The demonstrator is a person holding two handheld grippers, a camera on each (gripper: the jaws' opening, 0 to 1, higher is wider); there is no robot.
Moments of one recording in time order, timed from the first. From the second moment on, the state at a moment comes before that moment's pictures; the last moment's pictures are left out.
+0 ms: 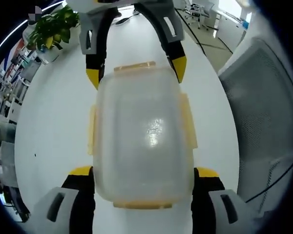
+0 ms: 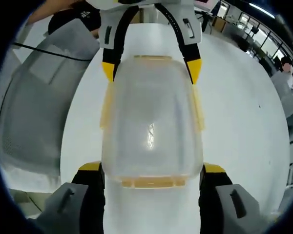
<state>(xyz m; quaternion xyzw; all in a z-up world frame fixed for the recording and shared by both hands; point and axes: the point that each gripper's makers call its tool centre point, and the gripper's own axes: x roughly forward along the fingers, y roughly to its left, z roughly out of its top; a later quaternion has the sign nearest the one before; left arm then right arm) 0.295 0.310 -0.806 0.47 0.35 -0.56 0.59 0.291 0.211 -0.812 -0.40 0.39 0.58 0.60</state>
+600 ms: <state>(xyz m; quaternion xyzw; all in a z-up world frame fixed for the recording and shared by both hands) 0.339 0.317 -0.801 0.52 0.33 -0.53 0.59 0.330 0.215 -0.809 -0.41 0.38 0.56 0.61</state>
